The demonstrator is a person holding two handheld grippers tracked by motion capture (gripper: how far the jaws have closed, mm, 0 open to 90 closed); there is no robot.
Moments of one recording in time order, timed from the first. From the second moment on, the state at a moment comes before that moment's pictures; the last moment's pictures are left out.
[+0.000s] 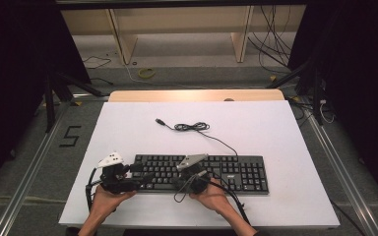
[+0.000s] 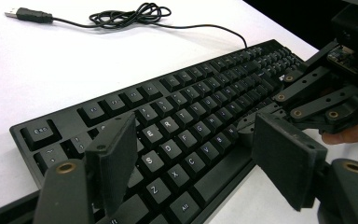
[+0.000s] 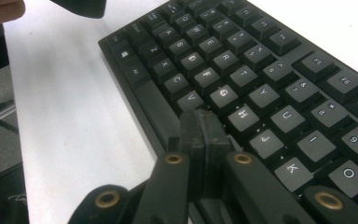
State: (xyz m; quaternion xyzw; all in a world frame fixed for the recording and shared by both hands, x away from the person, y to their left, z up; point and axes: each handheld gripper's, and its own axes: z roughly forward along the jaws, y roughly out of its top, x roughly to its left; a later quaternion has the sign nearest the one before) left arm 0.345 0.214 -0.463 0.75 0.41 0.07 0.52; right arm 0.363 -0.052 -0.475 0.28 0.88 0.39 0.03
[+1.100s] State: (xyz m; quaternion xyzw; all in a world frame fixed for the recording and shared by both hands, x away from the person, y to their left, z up) left arm 0.345 0.215 -0.465 0.75 0.41 0.07 0.52; right arm 0.364 -0.053 -0.474 0.28 0.87 0.40 0.02
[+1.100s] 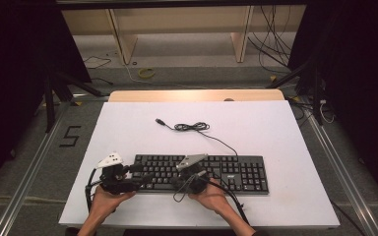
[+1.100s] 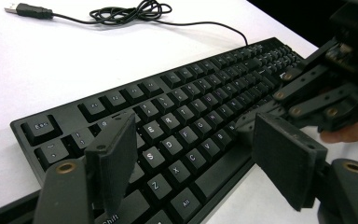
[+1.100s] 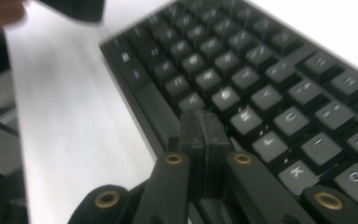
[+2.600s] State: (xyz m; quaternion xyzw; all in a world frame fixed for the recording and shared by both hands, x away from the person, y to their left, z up) left arm 0.350 0.221 -0.465 0.78 0.43 0.08 0.44; right arm 0.407 -0.053 -0.447 0.33 0.84 0.42 0.03
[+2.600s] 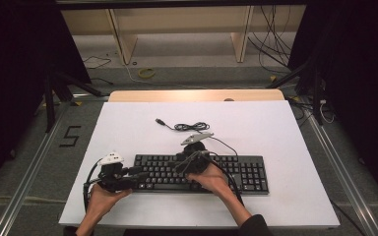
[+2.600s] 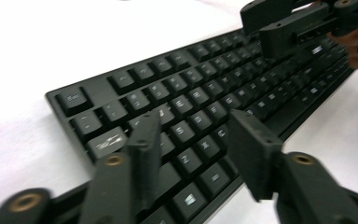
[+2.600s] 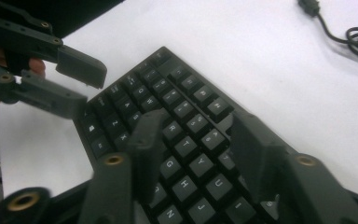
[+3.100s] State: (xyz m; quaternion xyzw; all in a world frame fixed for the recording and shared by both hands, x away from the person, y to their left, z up) left arm 0.353 0.221 -0.470 0.80 0.44 0.07 0.39; right arm 0.411 -0.039 -0.457 0.32 0.86 0.40 0.03
